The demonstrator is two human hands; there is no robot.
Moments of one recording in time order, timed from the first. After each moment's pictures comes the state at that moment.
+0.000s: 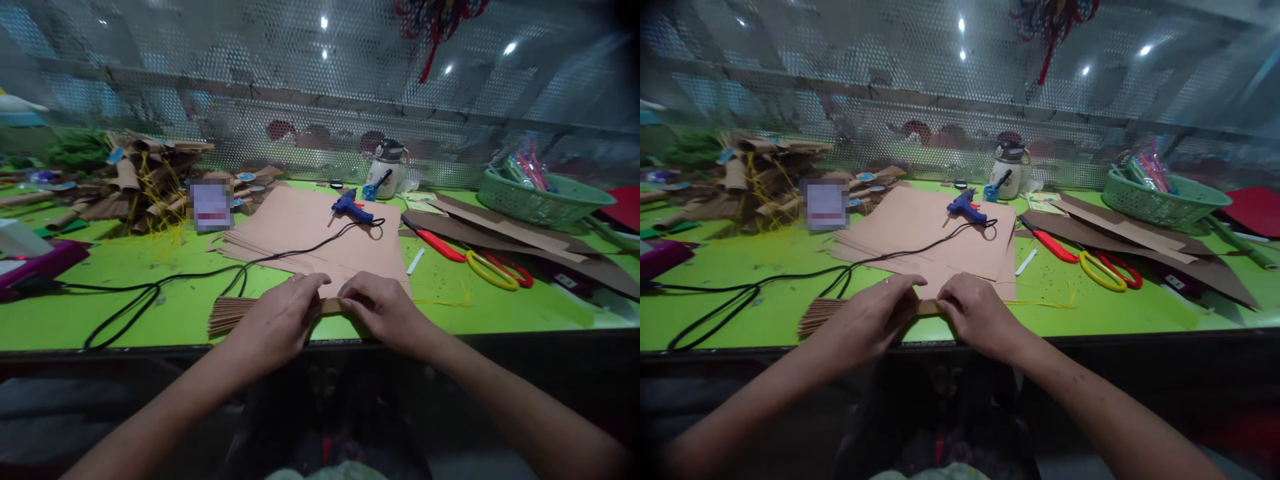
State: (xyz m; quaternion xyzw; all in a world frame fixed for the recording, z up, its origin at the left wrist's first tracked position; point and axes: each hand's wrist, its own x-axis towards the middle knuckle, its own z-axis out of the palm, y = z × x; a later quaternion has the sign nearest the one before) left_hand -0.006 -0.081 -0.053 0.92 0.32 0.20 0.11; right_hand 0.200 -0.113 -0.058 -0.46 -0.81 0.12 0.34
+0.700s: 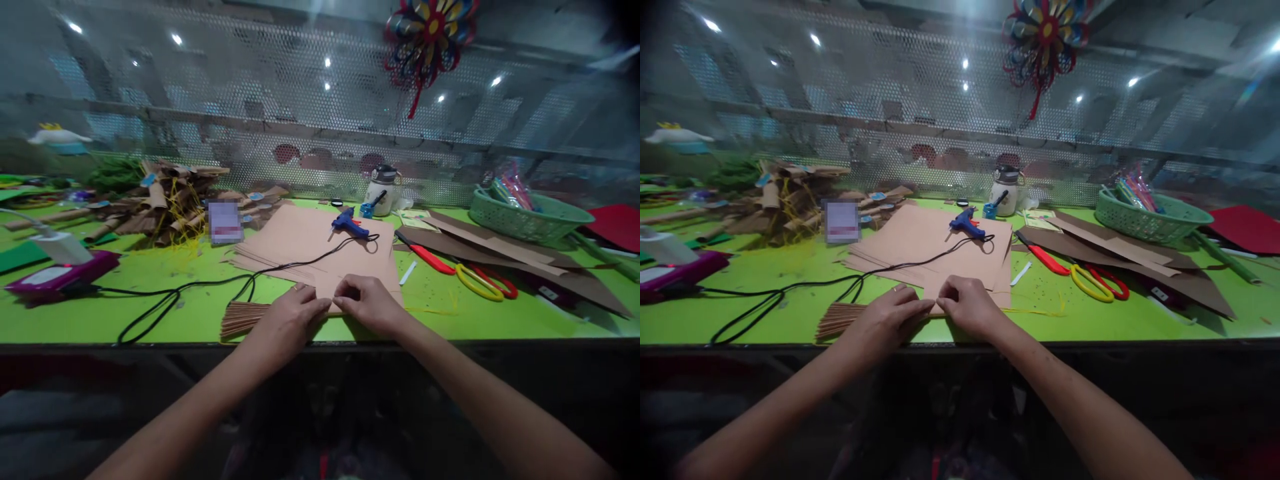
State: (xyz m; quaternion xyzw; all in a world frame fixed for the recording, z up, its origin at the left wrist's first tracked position) left_hand -0.001 -0.084 -0.062 0.93 0.29 0.21 0.03; right_hand 0.192 -0.094 -0.058 -0.54 -0.73 0.24 0.34
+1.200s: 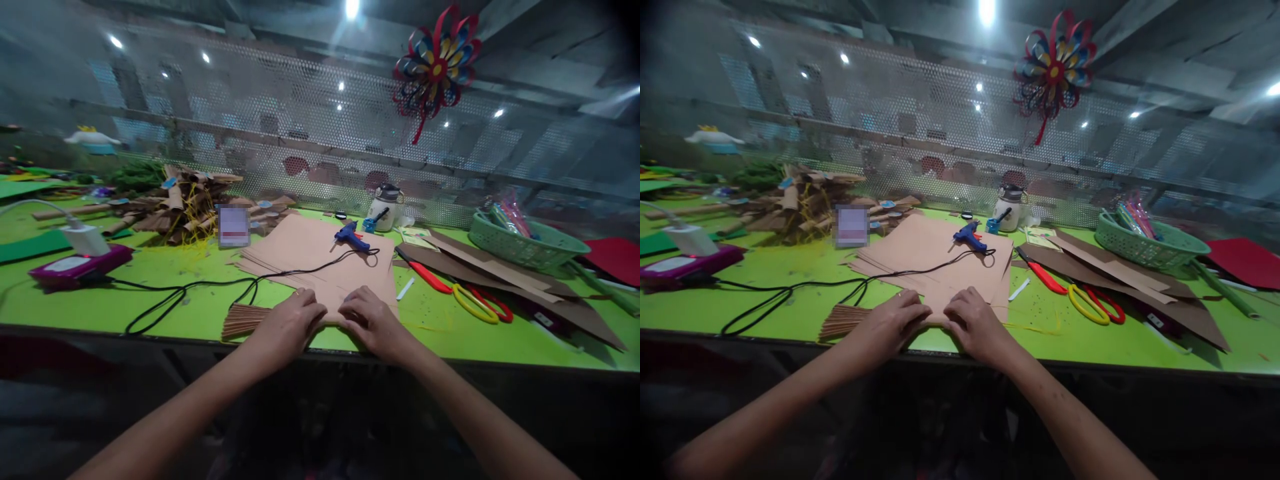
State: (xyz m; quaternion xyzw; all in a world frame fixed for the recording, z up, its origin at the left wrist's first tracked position) left_hand 0.001 -0.087 -0.060 0.92 0.32 0.21 0.05; right_hand 0.214 -0.109 -0.067 -0.41 -0.85 0.07 0.31
